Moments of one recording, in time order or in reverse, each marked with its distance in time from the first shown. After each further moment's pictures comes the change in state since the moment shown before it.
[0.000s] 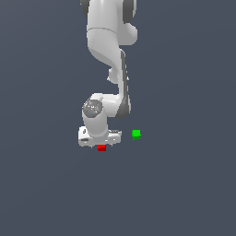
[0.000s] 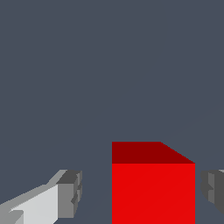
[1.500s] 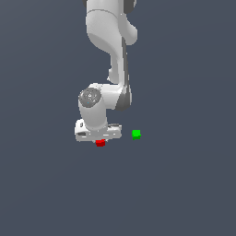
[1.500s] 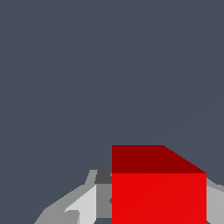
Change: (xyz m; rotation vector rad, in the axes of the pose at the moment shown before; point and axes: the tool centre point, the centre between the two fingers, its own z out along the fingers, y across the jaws) arm 0.000 0.000 -0.049 0.000 0.001 0.000
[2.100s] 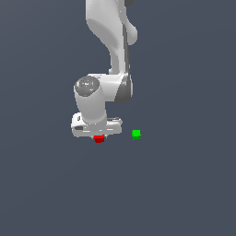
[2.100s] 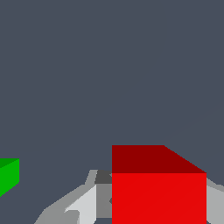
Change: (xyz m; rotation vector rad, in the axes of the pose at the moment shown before) arm 0.001 0.000 -0.043 0.000 0.002 0.000
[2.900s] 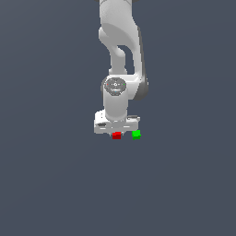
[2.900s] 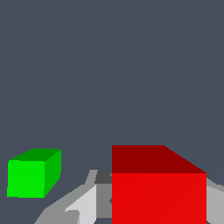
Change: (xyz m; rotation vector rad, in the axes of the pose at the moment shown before) arm -0.023 -0.080 0.024 0.000 -0.001 0.001
